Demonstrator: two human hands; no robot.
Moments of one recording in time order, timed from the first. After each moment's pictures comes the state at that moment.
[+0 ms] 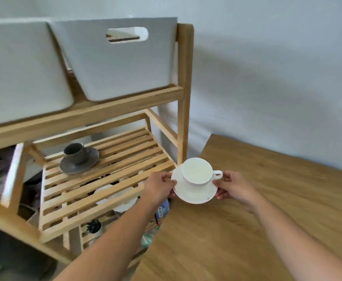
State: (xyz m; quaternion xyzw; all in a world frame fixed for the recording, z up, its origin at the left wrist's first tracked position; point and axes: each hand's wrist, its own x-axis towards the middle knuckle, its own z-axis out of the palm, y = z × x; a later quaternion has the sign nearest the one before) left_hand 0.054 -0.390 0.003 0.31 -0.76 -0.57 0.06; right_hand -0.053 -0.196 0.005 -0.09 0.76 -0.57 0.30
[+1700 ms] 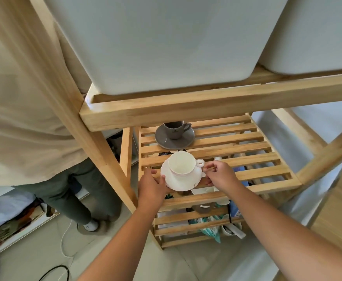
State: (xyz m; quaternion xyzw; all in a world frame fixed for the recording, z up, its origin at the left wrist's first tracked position) left_hand 0.197 -0.626 -0.063 0.60 -0.65 -0.43 0.17; right_hand 0.037 -0.534 -0.067 -0.22 0.83 -0.40 0.32
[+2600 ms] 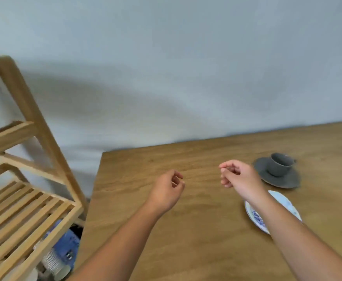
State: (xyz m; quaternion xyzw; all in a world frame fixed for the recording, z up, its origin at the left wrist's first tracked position) left_hand 0.004 -0.173 0.039 -0.11 -0.87 -0.48 -0.06; right_hand 0.043 0.027 0.062 0.14 0.80 -0.57 -0.10
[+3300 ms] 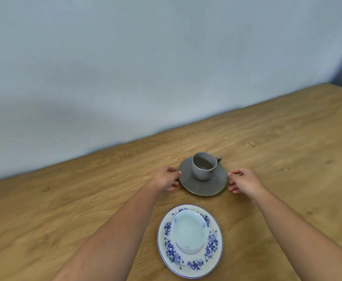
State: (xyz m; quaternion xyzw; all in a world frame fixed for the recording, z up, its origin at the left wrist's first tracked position) left_hand -0.090 0.123 -0.012 -0.03 -0.79 -0.52 -0.33; right_hand 0.014 0.335 -0.034 0.40 0.74 -0.54 -0.05
